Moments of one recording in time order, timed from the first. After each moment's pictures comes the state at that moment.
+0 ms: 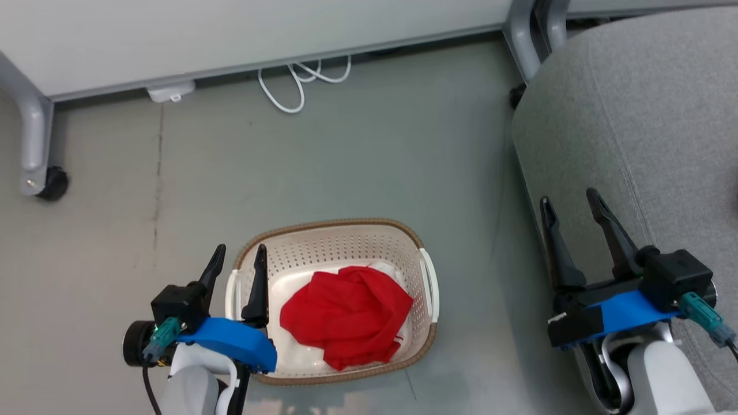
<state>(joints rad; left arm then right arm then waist) -0.25 0.06 -0.15 0.52 -0.26 -0.13 -0.26 -0.20 -0.05 0.02 0.10 0.12 0.13 -0.16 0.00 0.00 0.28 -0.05</state>
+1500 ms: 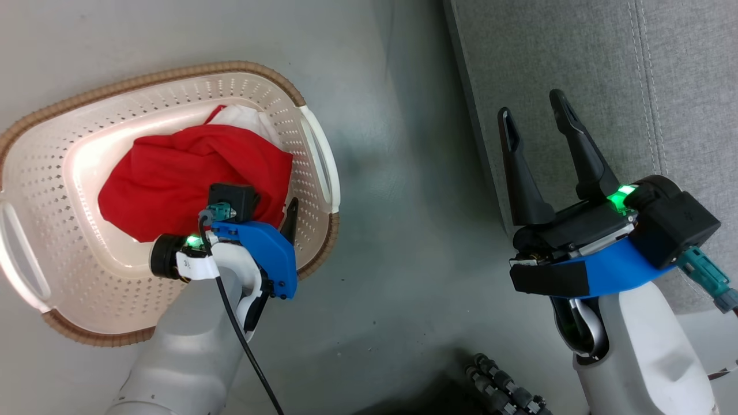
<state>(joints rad) -0.79 0.06 -0.58 1.17 -0.53 -0.13 -0.15 -0.42 -0.05 0.18 0.04 0.22 0.13 -0.26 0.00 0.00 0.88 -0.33</state>
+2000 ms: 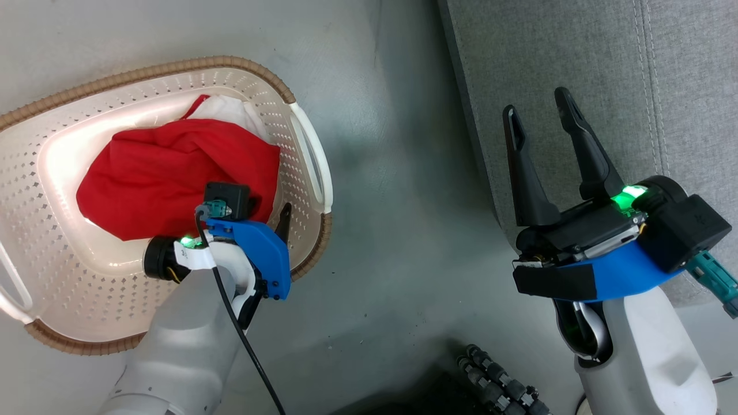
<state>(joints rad) -0.83 0.06 -0.61 1.26 -0.56 -0.12 -0.13 -0.40 -0.05 0.18 0.00 0.24 0.13 -0.26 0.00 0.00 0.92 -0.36</state>
